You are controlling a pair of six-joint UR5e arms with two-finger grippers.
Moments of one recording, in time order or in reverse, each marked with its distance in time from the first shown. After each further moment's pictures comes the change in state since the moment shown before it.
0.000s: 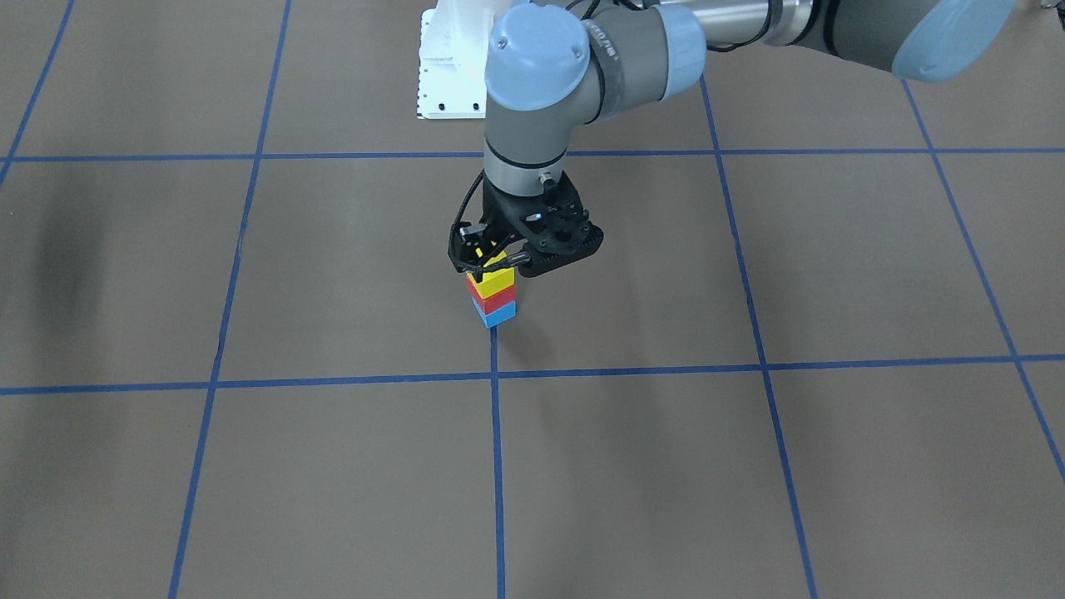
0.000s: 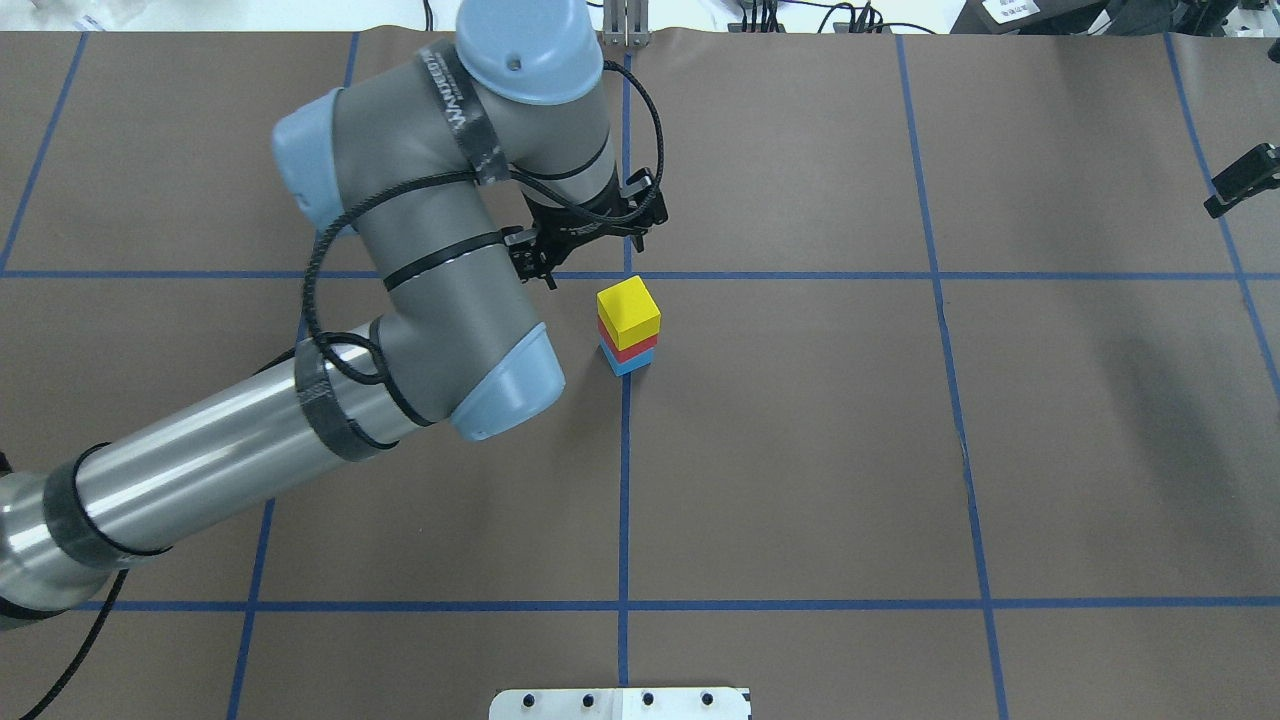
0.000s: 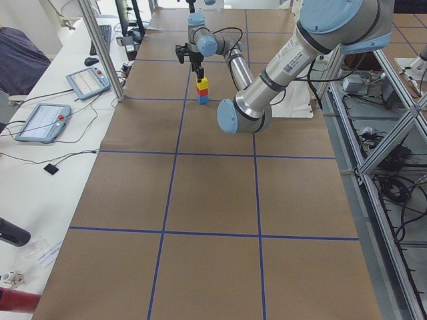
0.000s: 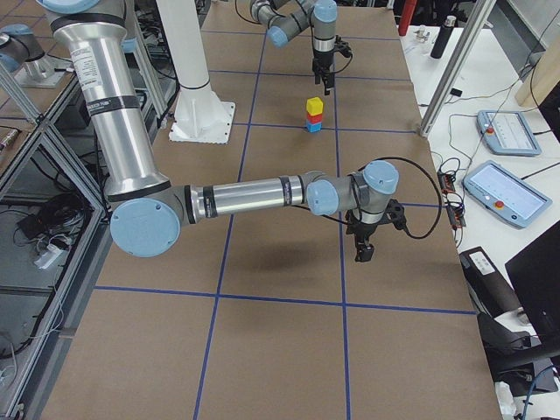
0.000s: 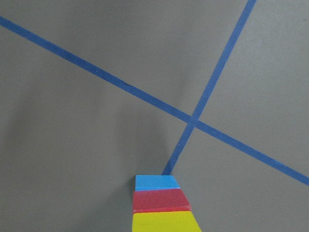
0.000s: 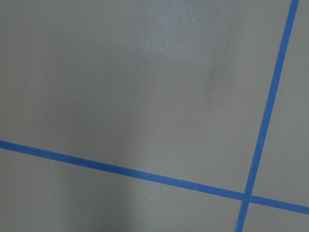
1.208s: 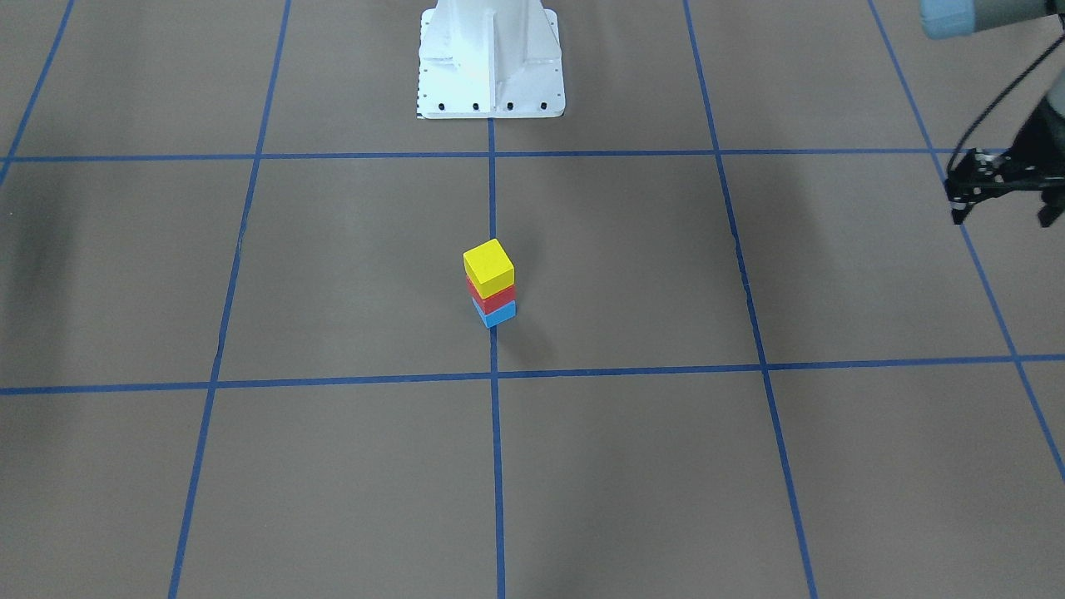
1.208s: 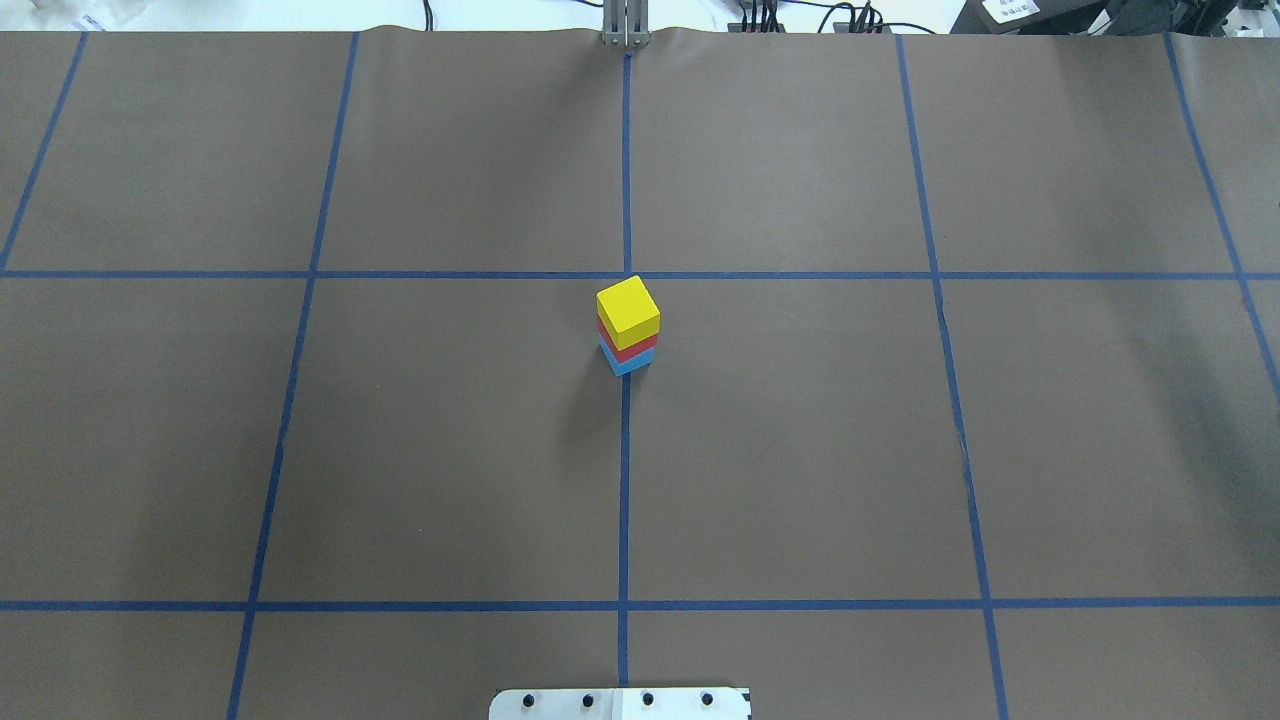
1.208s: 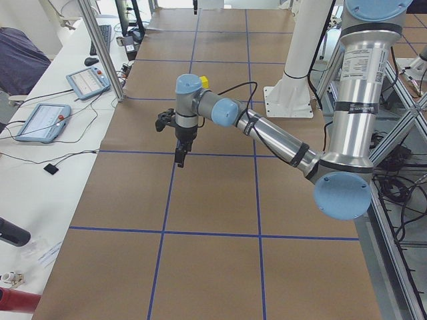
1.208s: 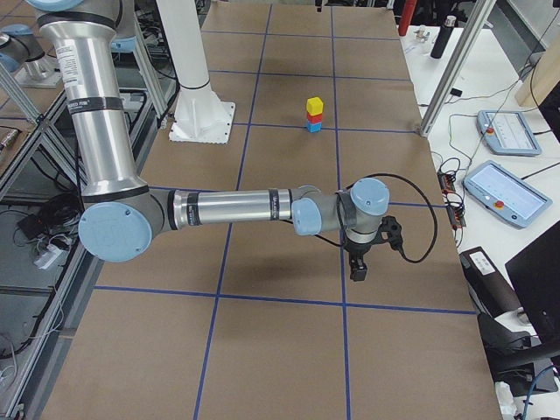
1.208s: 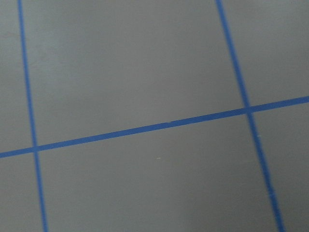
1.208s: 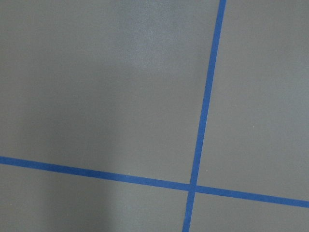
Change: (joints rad) left arm -0.625 0.848 -0.352 -0.006 -0.135 1.335; right arm 0.102 -0.099 0.014 0.071 0.054 0.013
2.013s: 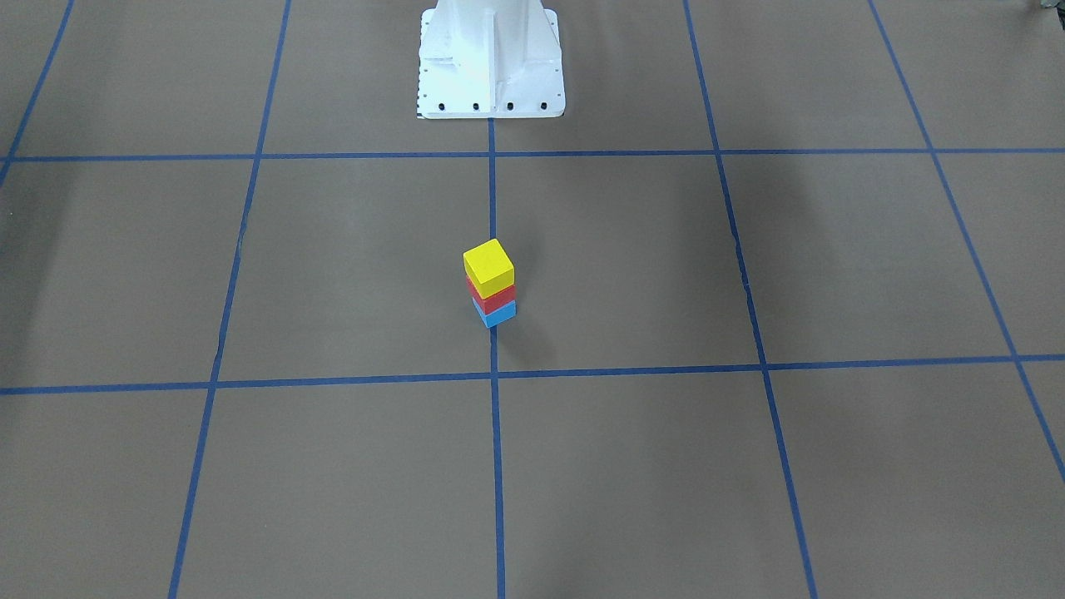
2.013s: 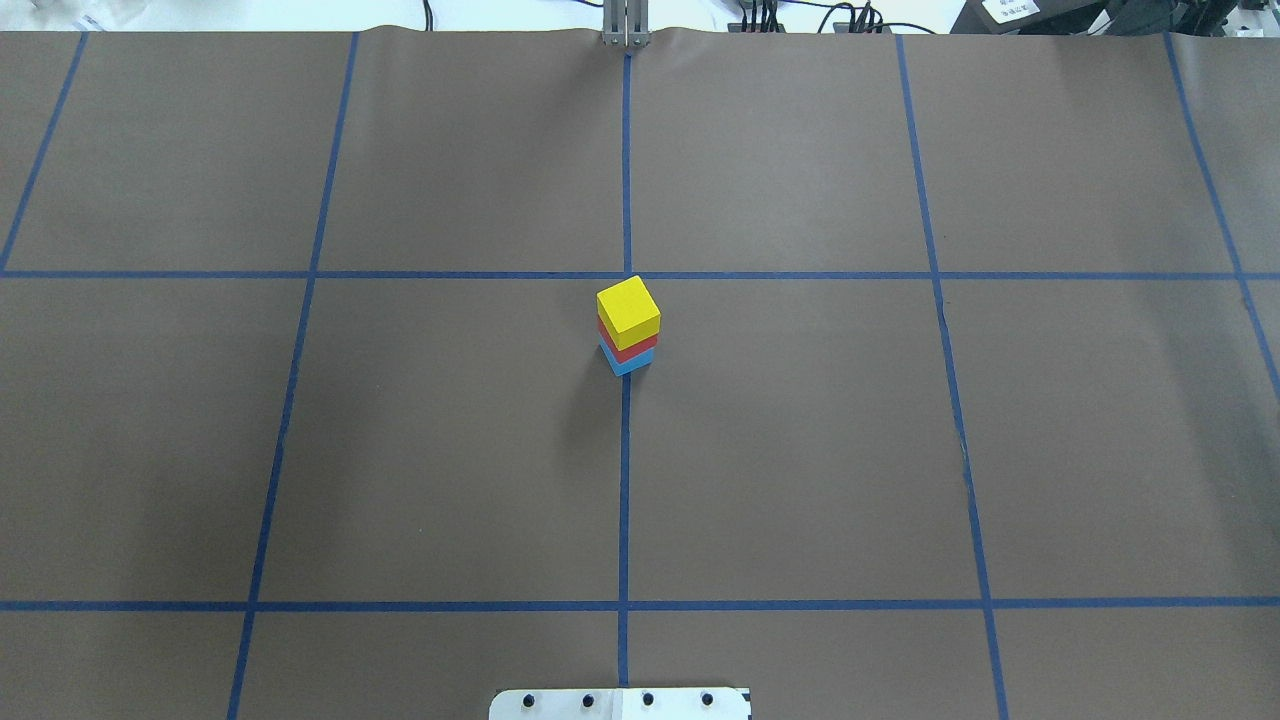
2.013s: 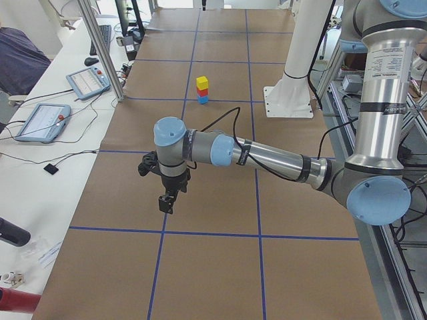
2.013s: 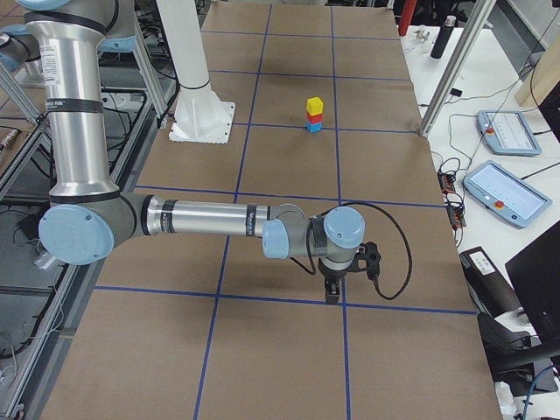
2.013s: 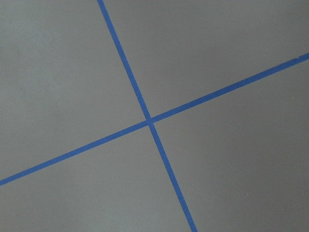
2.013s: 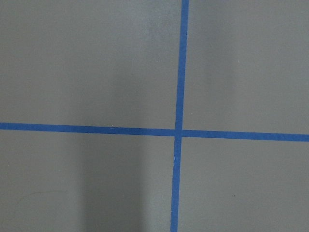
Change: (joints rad) left arm -0.220 0.029 0.189 -0.020 -0.095 0.395; right arm 0.082 -0.116 0.035 -0.009 0.053 0.001
